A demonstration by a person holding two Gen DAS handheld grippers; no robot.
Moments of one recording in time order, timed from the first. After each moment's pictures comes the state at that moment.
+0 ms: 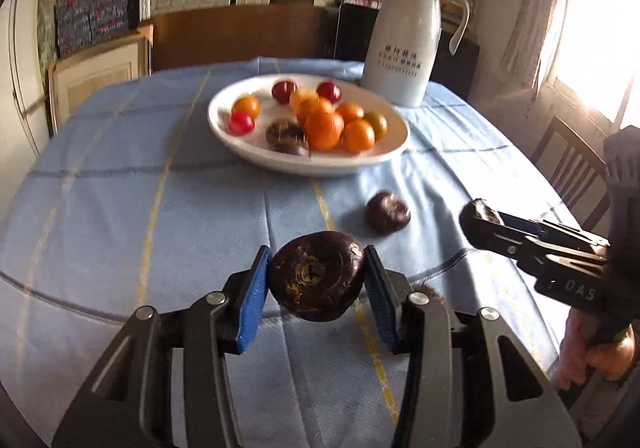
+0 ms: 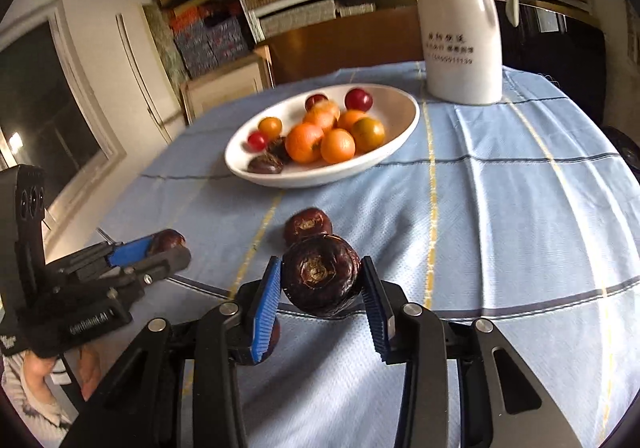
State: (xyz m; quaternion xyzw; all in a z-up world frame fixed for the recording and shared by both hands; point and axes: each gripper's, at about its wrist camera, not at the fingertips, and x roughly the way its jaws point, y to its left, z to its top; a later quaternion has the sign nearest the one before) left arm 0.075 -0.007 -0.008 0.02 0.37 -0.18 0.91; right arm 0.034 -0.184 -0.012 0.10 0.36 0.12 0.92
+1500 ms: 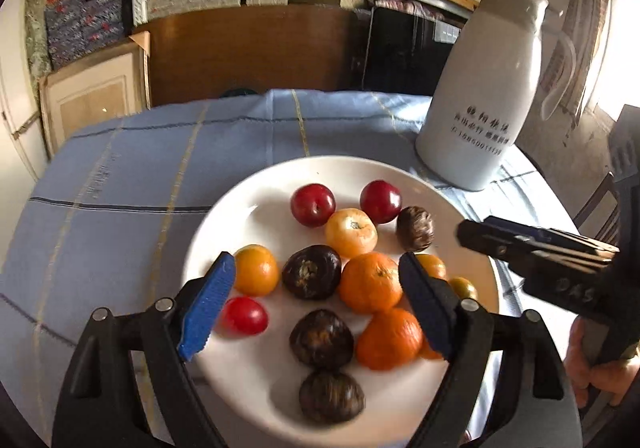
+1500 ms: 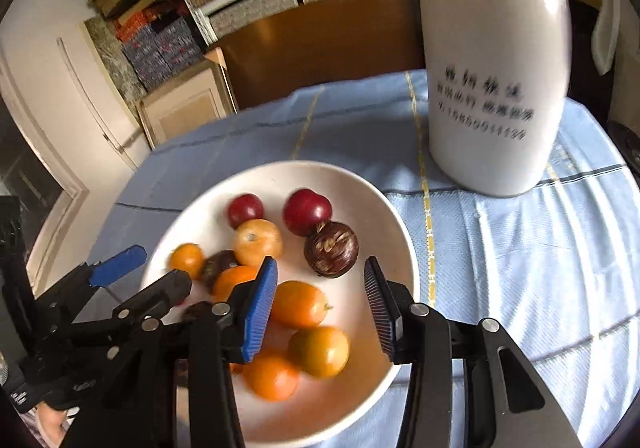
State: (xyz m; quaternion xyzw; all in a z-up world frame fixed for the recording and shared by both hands) left arm 0.283 -0.045 0.017 0.01 0.38 -0.14 0.91; right arm 0.254 -0.203 0.014 0.12 0.40 0.09 0.90
